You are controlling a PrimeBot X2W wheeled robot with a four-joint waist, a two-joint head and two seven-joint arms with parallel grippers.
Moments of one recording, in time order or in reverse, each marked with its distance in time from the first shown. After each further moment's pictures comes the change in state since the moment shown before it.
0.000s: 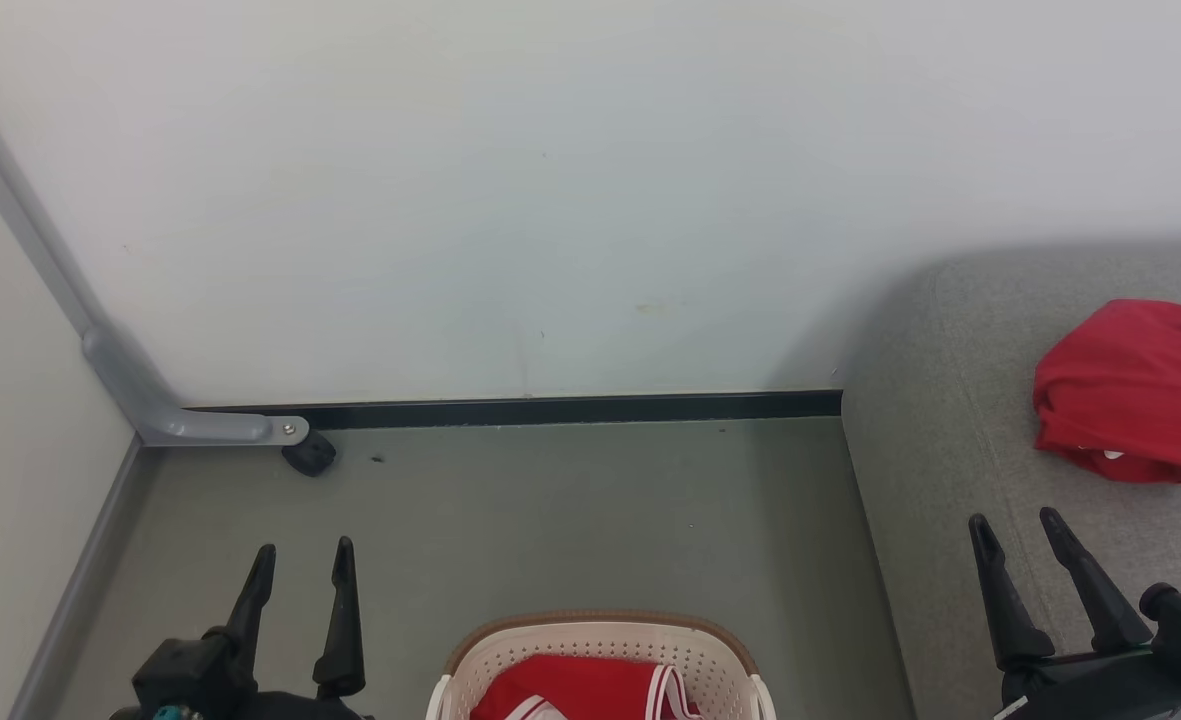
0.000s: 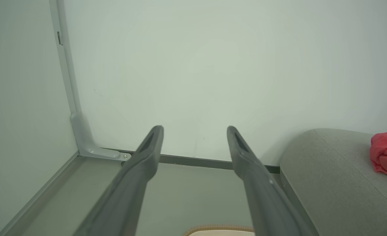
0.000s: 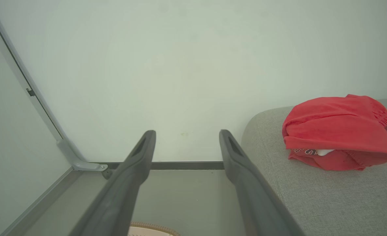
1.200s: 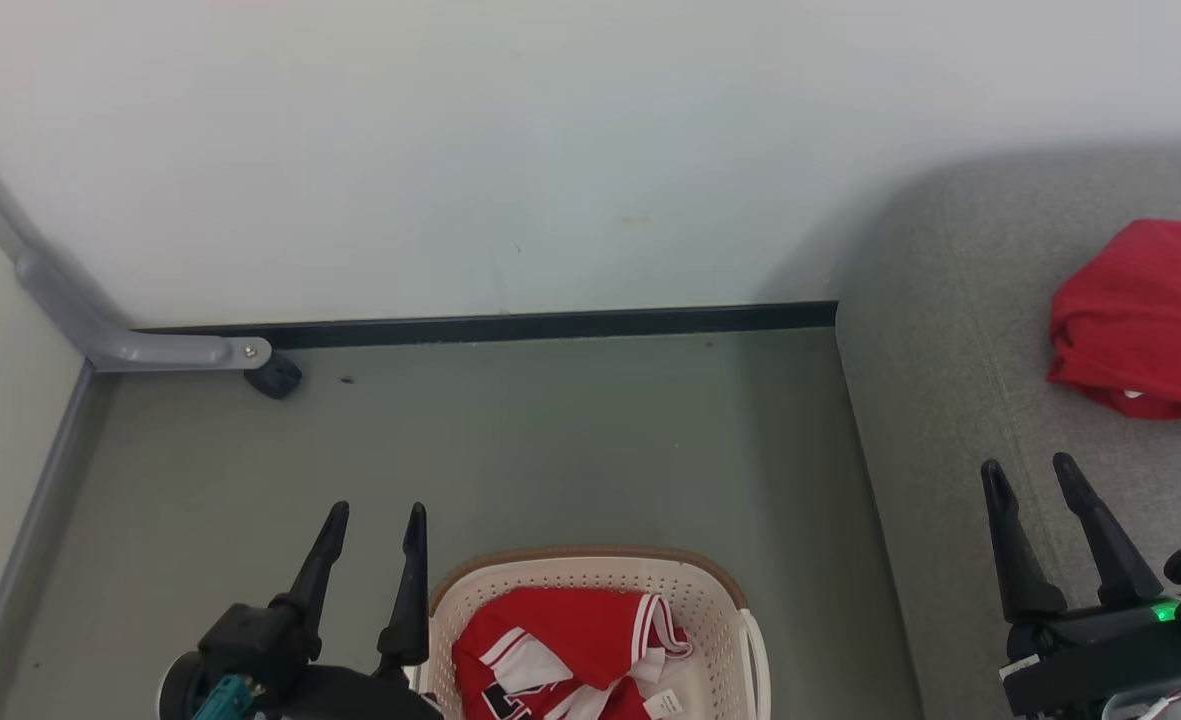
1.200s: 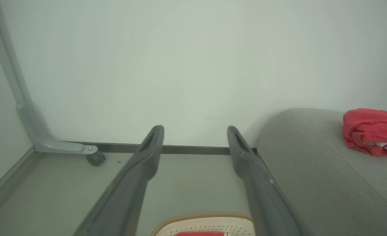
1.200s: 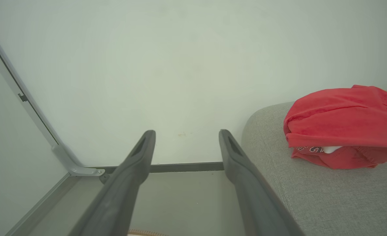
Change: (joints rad) left arm -0.040 -0.063 -0.021 -0.011 0.076 -0.072 0.000; right arm -0.018 0.095 -0.151 -0.014 -0.107 0.109 0.000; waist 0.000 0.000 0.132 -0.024
